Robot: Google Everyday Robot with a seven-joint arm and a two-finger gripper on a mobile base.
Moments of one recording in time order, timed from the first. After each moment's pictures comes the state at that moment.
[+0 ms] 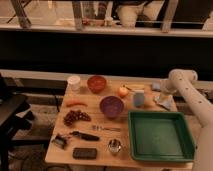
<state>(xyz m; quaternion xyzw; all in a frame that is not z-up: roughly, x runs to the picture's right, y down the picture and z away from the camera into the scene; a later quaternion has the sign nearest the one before) 0.369 0.014 0.938 -0.13 -0.05 0.01 0.99</state>
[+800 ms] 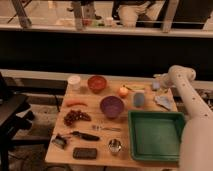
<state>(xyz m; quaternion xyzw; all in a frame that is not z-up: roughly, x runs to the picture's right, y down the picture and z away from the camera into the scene) 0.371 -0.033 0.970 -0.08 -0.07 0.00 0.99</state>
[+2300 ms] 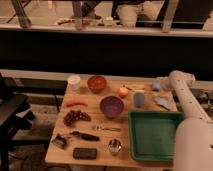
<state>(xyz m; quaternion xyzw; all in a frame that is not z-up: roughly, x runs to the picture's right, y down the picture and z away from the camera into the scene) 0.404 -0.015 1.006 -0.06 -0.04 0.00 1.00</state>
